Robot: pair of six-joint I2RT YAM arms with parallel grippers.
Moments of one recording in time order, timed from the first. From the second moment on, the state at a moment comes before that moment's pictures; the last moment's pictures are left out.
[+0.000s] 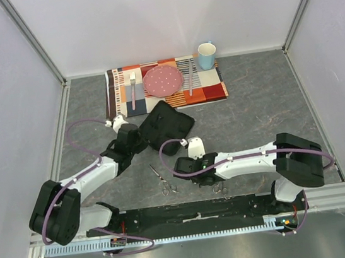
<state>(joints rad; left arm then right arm) -0.47 1.27 0.55 0.05 -0.24 -0.84 1.25 1.63 0.91 -0.54 0.54 1.02</state>
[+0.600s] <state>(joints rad) -0.62 1.18 0.81 -0.28 -0.34 -0.72 1.25 1.47 1.02 -0.69 0.67 0.89</state>
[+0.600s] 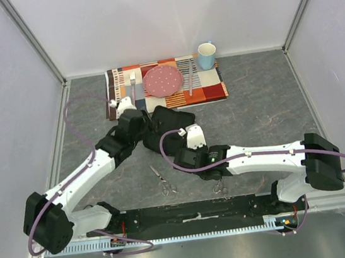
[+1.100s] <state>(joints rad) -0.32 1.71 1.16 0.01 0.16 -0.16 1.25 1.39 1.02 -0.69 0.70 0.77</state>
